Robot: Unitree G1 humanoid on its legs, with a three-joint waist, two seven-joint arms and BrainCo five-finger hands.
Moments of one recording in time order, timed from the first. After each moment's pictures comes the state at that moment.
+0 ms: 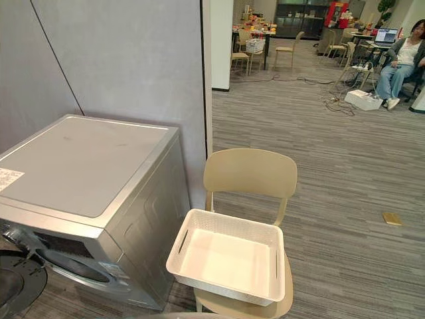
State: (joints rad) left arm 0.28 -0.09 0.71 1.03 -0.35 -0.04 0.08; right arm 0.29 0.08 -0.89 1.10 0.38 -0.01 -0.02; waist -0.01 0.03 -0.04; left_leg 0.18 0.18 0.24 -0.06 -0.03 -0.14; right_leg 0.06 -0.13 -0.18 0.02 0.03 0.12
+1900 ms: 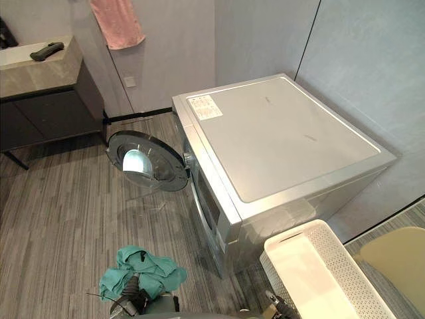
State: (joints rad) left arm 0.02 -0.09 0.51 0.98 -0.19 -0.05 0.03; right arm 0.09 0.01 -0.51 1.04 0.24 0.02 -0.02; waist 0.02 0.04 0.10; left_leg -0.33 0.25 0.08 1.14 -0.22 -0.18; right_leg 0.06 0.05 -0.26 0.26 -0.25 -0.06
